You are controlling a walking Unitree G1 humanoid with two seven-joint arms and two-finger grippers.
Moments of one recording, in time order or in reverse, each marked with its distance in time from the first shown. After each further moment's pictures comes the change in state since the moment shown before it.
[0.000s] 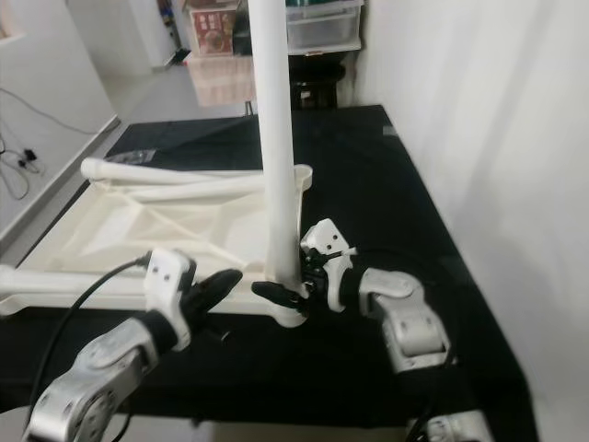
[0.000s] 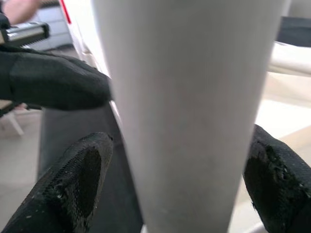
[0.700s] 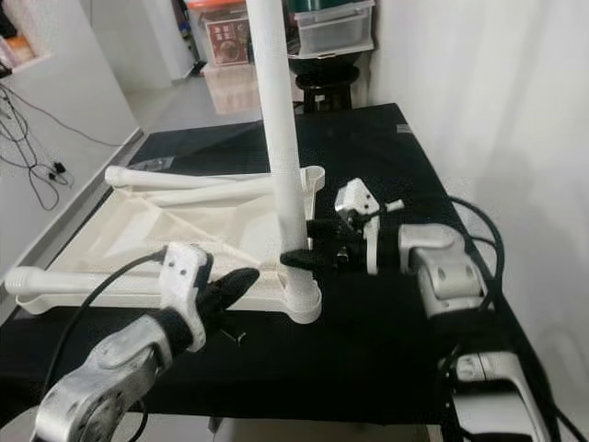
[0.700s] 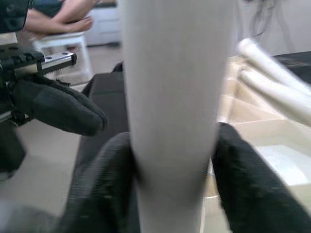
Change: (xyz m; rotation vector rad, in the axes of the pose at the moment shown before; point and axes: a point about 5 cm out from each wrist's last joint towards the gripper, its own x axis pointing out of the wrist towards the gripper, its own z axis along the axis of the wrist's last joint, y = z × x) left arm -0.016 -0.017 0.013 -0.019 0.026 0.007; right arm -0.020 -0.037 0.045 -0.089 0.001 0.211
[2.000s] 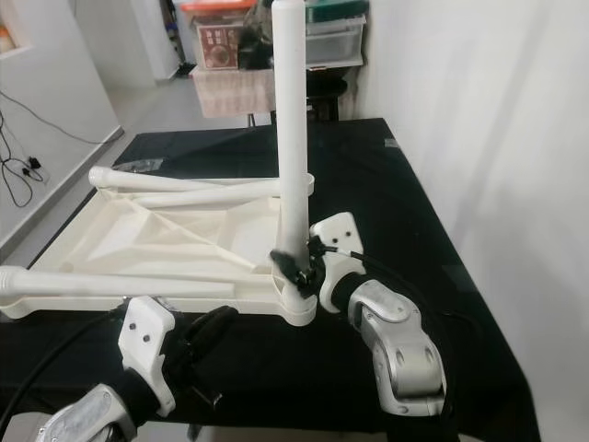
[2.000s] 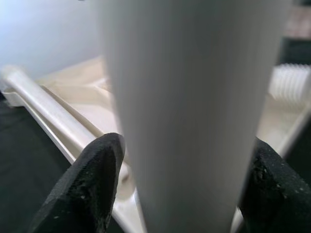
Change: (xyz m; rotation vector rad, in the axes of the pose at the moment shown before) left arm -0.045 -0.009 -0.010 0.120 -0.050 0.061; right arm 0.038 0.050 -0.014 0.141 -0.060 -0.541
